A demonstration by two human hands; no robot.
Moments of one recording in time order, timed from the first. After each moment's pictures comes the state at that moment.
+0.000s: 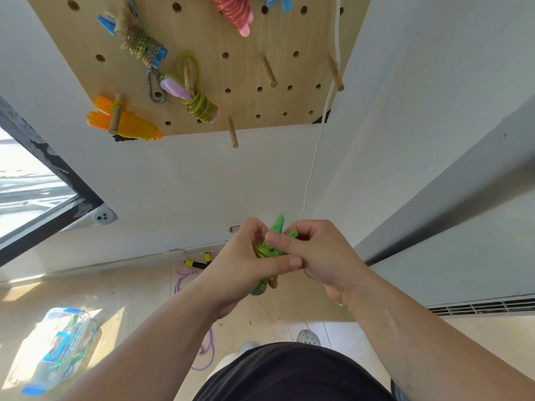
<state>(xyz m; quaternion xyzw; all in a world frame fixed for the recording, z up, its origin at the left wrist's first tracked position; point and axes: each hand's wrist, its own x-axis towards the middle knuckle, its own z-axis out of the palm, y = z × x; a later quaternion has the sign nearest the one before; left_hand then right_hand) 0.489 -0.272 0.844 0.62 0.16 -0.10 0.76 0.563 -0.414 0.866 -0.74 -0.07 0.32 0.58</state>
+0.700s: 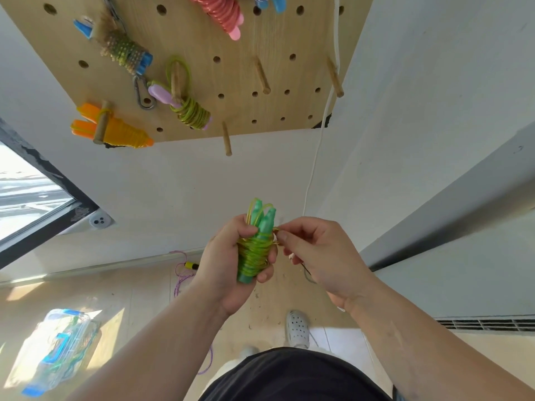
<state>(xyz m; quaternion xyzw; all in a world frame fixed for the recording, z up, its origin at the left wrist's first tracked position) 0.539 -0.285 0.850 0.39 0.23 0.01 0.89 0.607 -0.424 0.850 -0.73 -0.10 0.28 0.61</state>
